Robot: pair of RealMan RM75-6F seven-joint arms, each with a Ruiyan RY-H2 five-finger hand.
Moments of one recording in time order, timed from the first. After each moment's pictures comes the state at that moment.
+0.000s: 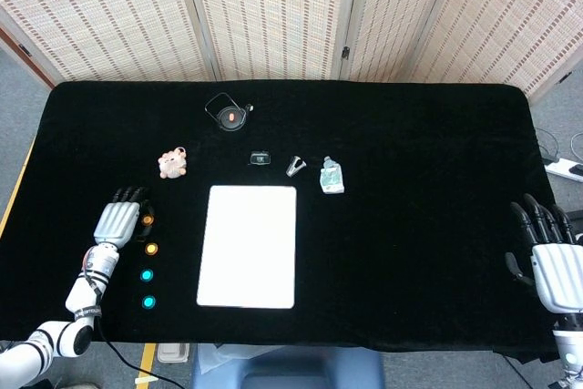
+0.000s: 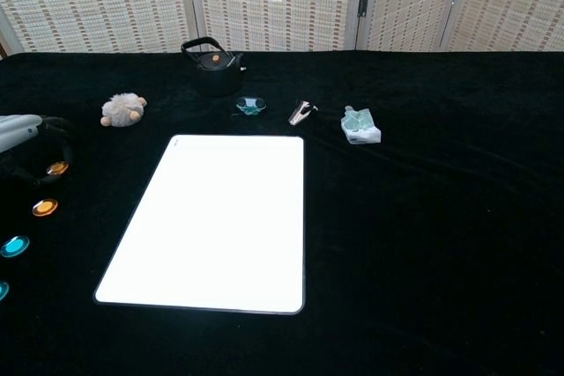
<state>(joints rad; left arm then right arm) -0.55 -1.59 -0.14 -1.00 1.26 0.92 -0.02 0.06 -1.08 0.08 -1.64 -1.51 1.52 -0.09</state>
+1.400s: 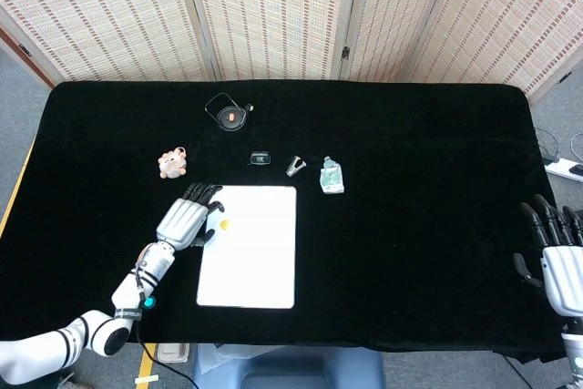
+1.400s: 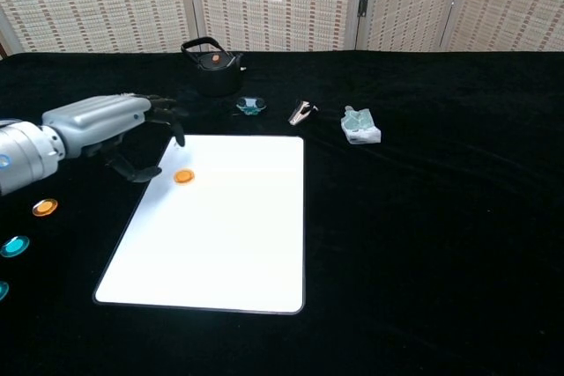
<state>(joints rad) -0.67 -1.58 -0.12 -1.28 1.34 0.98 0.14 0.04 -1.07 0.08 -1.62 -1.52 1.55 -0.06</state>
